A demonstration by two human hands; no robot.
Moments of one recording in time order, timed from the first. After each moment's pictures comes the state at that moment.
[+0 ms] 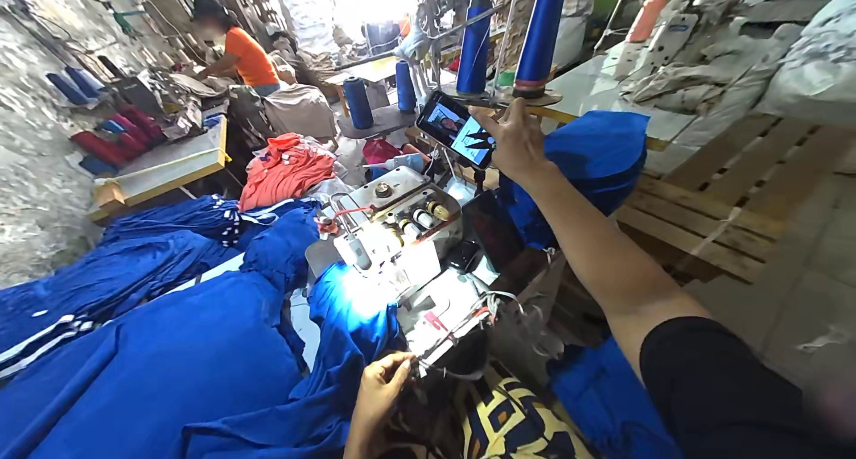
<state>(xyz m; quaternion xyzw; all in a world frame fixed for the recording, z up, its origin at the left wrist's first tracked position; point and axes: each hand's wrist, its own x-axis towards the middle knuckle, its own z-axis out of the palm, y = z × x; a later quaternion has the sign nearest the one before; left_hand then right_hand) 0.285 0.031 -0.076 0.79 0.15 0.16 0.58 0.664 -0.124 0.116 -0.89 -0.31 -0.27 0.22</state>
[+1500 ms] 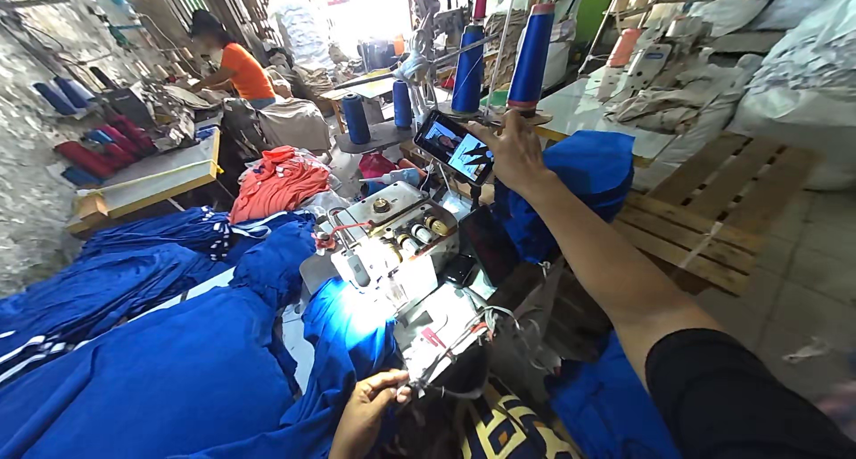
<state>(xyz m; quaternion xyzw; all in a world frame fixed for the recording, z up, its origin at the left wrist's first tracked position) 0.280 0.049 -0.077 0.61 0.10 0.10 0.78 0.672 -0.129 0.123 -0.87 -0.34 -0.31 0.18</state>
